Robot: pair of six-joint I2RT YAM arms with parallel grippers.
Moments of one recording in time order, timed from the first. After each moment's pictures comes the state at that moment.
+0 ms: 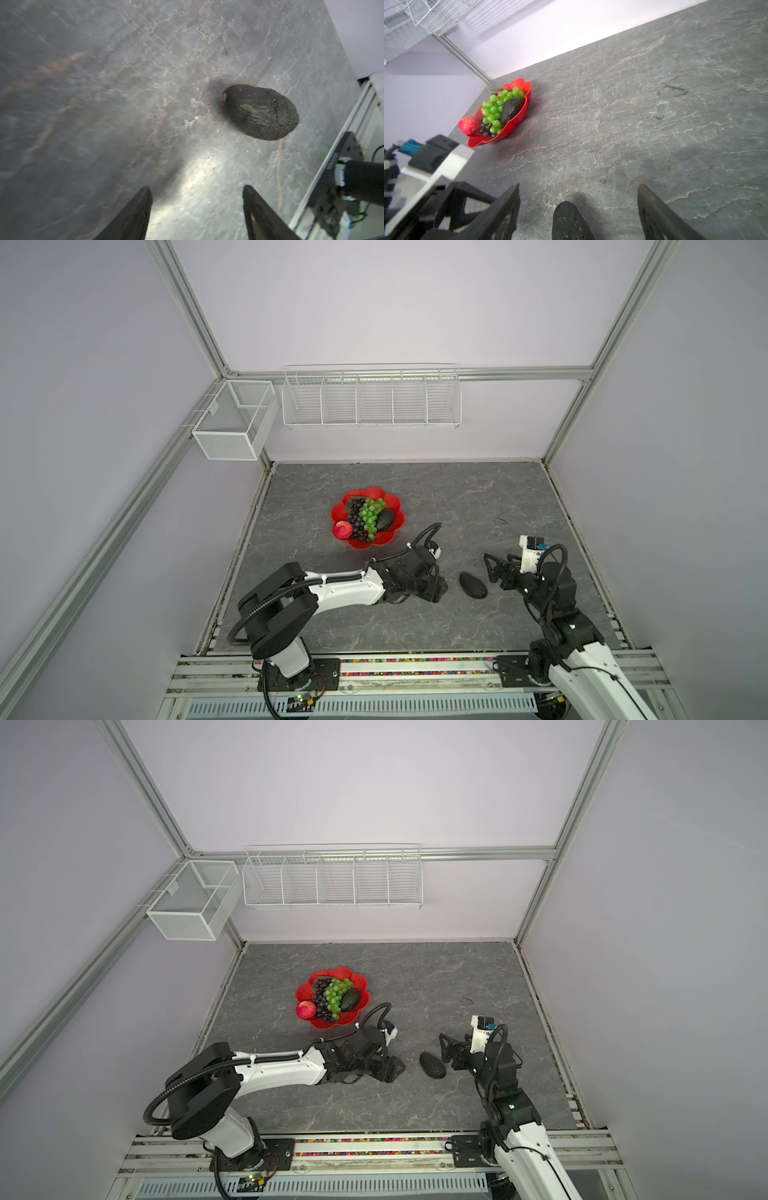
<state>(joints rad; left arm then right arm) -1.13 1.66 0.89 -0.04 0.08 -0.65 0.24 0.43 0.25 -0.20 -0.15 0.41</state>
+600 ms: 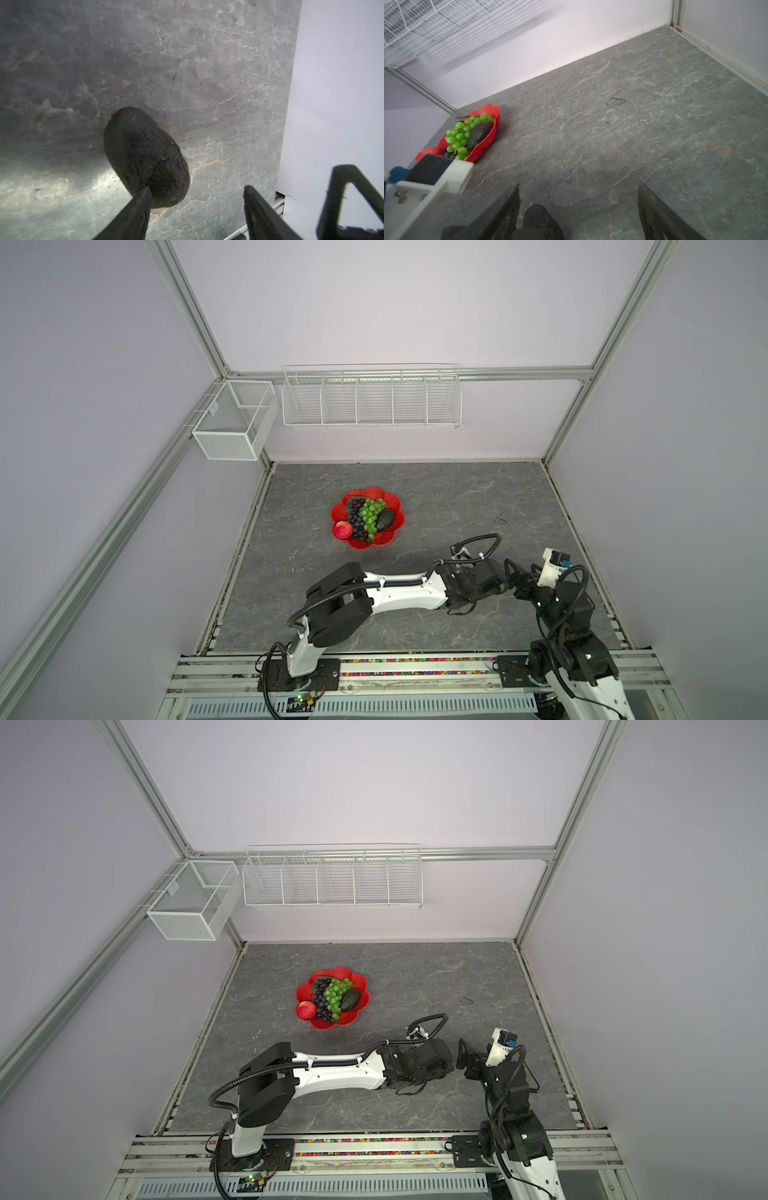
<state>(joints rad) -1.35 2.03 1.49 -0.37 -0.25 -1.49 0.22 0.09 0.25 -0.49 0.08 0.42</state>
